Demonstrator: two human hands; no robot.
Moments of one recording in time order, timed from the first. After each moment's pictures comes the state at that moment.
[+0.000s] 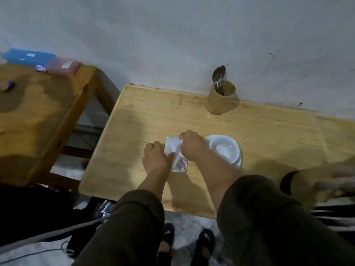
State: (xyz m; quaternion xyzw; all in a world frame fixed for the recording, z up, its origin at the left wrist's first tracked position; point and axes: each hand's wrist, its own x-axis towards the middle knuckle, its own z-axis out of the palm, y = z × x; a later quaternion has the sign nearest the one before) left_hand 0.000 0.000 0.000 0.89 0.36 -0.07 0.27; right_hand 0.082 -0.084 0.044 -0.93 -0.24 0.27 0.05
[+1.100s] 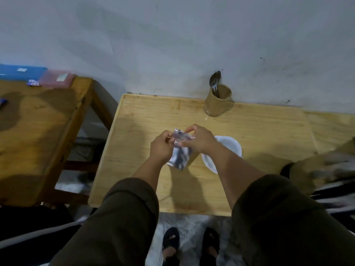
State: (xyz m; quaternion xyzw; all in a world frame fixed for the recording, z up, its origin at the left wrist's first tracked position) left_hand 0.027 0.037 0.045 0.82 0.25 -0.06 0.51; right_hand 0.082 -0.087 0.083 -0.89 -0.05 0.28 0.35
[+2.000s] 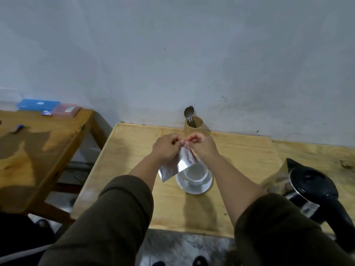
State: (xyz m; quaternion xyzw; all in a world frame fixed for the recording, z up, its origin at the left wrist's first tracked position) left_hand 0.053 -0.049 0.150 0.91 0.11 -0.03 0.39; right_hand 0.085 -0.180 0.154 -0.78 -0.02 0.16 0.60
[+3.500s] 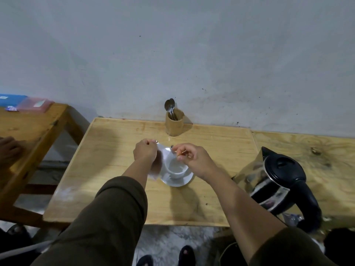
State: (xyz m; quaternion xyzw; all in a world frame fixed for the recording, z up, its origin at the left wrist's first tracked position) left_hand 0.055 -0.074 0.103 0.76 0.40 0.02 0.52; right_hand 0.047 -0.238 0.143 -0.80 -0.16 0.19 0.55
